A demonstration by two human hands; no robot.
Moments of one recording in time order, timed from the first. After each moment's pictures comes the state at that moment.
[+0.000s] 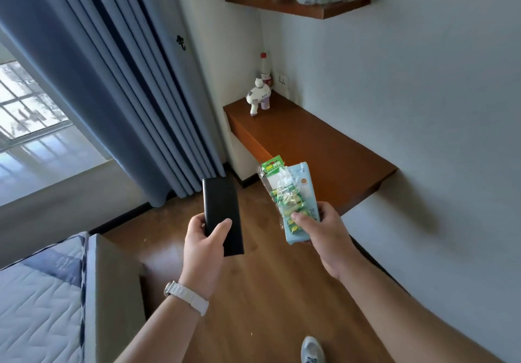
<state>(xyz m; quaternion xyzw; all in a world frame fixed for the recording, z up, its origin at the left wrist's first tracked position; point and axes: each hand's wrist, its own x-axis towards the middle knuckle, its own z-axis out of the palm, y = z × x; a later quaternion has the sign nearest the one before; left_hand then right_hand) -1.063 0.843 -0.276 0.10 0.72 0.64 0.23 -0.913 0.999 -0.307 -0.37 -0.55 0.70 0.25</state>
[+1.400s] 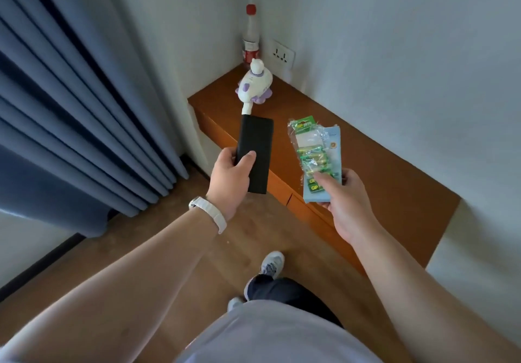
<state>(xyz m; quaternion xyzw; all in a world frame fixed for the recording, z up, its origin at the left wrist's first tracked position) -1.478 1.185 -0.333 0.21 0.71 0.53 0.41 -1.277 1.237 -0.335 -0.57 -0.43 0.61 0.33</state>
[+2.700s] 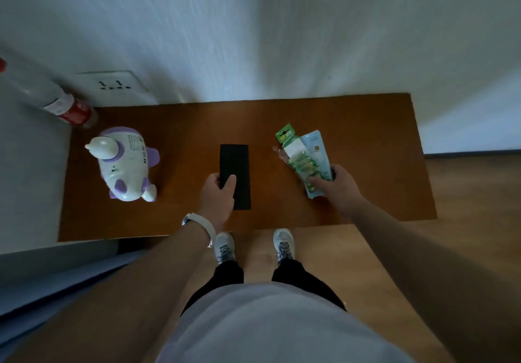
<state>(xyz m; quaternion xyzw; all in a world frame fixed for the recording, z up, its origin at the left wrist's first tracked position) -1.497 1.446 -0.468 0.46 0.68 0.16 0.55 -1.246 1.362 -0.483 -0.80 -0.24 0.46 0.28</state>
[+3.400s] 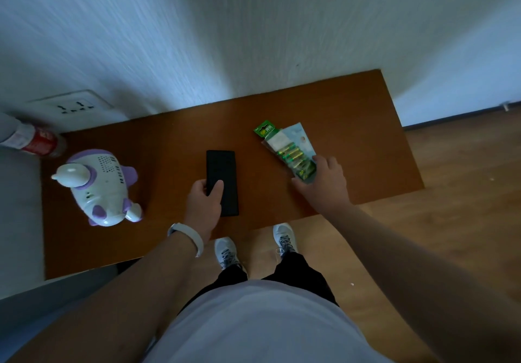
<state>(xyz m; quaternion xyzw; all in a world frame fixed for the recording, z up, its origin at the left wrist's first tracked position) -1.502 1.452 -0.479 0.49 0.65 0.14 0.56 -1.266 1.345 -0.489 -0.89 -0.38 0.23 0.12</state>
